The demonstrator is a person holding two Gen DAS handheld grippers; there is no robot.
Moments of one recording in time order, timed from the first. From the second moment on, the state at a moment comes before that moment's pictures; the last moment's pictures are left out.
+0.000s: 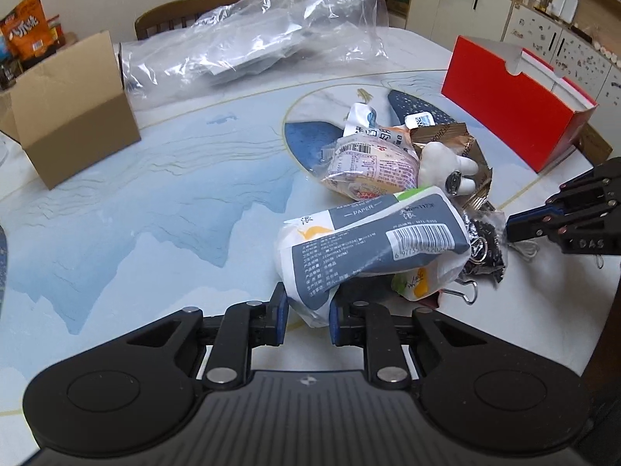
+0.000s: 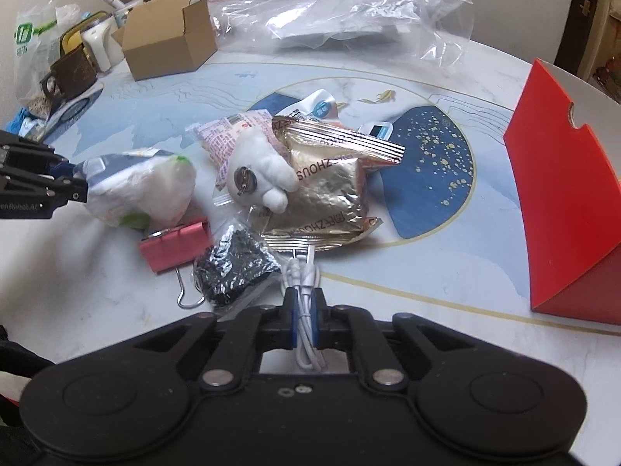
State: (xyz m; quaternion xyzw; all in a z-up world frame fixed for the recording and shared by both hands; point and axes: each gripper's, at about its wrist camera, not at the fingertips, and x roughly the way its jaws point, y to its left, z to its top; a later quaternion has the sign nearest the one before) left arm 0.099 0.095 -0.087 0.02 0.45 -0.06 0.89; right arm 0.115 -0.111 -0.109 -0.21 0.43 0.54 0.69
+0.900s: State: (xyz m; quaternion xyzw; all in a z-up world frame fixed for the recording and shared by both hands) left arm 0.087 0.106 -0.082 -0.01 0.45 -0.04 0.89; right arm 0.118 -0.092 -0.115 -0.22 0.42 0.56 0.68
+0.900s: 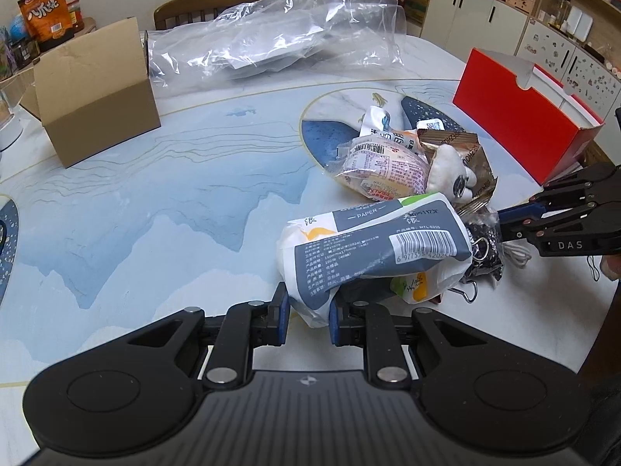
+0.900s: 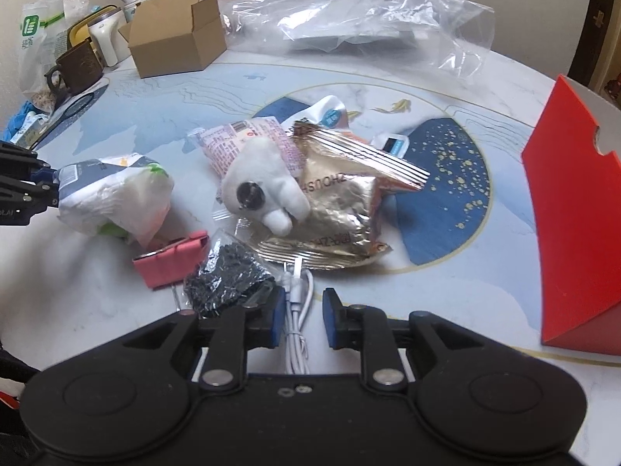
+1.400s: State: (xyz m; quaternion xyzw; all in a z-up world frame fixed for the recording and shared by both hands) left arm 0.089 0.096 -0.070 -0.02 0.45 -0.05 0.89; right arm 0.135 -0.117 -0.101 -0.18 0.42 0.53 0.71
